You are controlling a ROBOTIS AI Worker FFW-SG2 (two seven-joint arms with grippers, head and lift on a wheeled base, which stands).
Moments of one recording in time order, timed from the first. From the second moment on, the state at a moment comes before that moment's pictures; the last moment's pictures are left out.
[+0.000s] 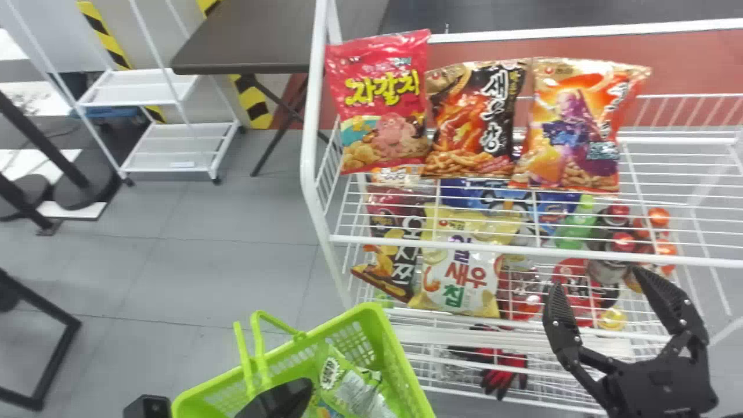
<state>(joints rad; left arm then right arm) 0.55 0.12 0.49 -1.67 0.89 1.22 -1.38 0.57 -0.14 0.16 -1.70 -0.06 -0.55 0.06</state>
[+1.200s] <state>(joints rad) 0.57 0.12 0.49 -1.67 0.89 1.23 -1.39 0.62 -0.13 0.11 -1.71 -0.09 -0.47 0.06</state>
